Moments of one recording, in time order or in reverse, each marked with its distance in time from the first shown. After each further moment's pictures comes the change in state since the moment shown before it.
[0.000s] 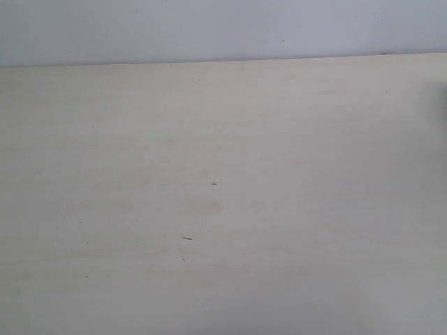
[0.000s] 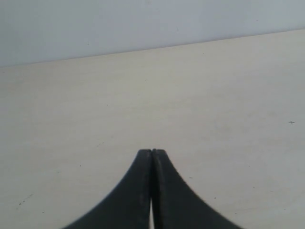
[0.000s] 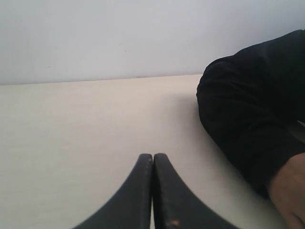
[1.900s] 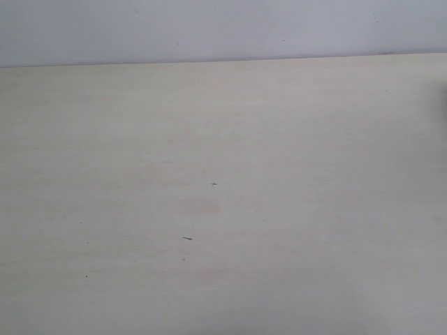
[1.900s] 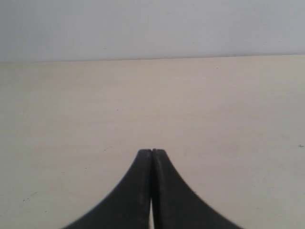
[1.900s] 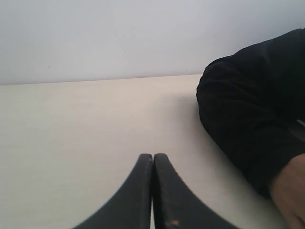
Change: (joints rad) left arm 0.070 0.000 0.000 -0.071 -0.028 0.000; right arm 0.000 0.000 0.000 0.000 0.000 0.000
